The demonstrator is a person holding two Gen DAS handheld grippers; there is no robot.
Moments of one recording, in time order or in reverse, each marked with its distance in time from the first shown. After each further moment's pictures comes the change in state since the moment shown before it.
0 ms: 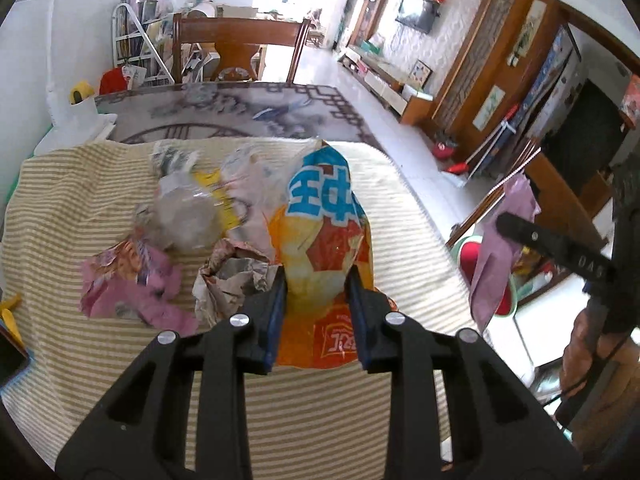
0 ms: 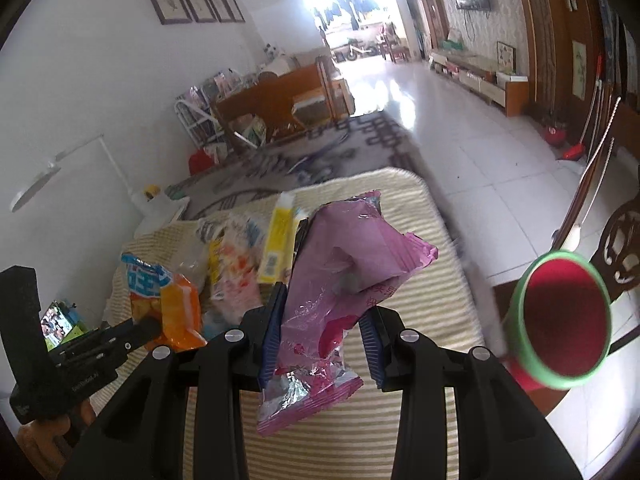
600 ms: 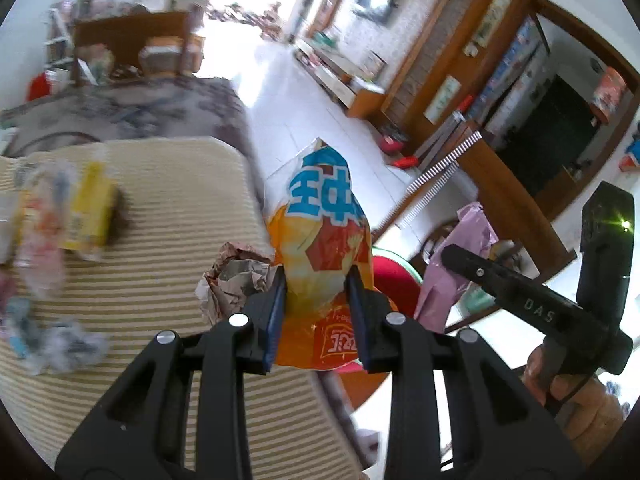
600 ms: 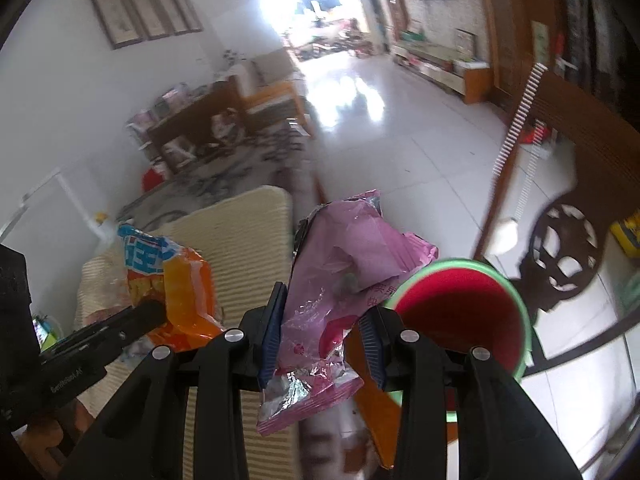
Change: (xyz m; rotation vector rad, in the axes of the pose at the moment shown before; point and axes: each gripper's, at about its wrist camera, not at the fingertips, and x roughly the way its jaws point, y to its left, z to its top) left arm 0.100 -0.216 0.015 0.029 0.045 -0.167; right arm -0.046 -0.204 0.020 0.086 0.021 -0.094
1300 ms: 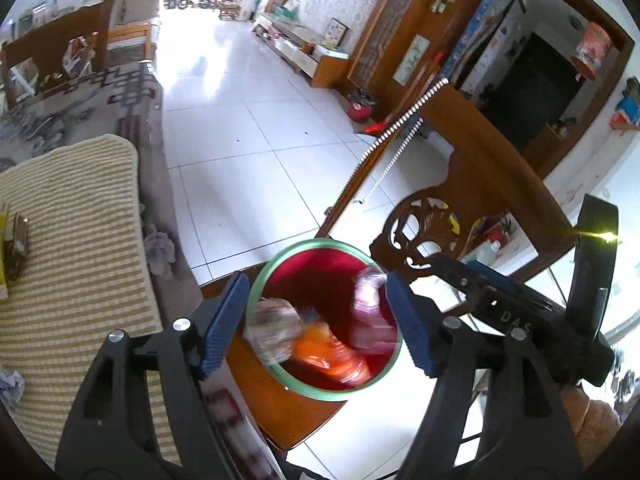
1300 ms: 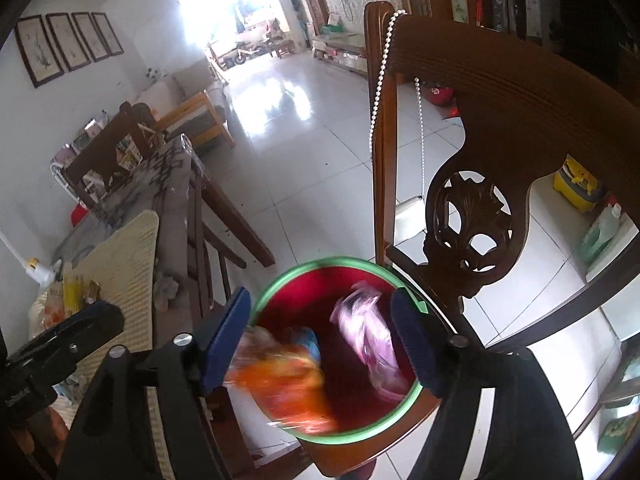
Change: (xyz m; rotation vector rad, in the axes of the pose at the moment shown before) left arm 0.091 -0.086 0.014 0.093 0.076 -0.039; right arm 0.008 -0.135 -0.002 0.155 -0.013 -0.177
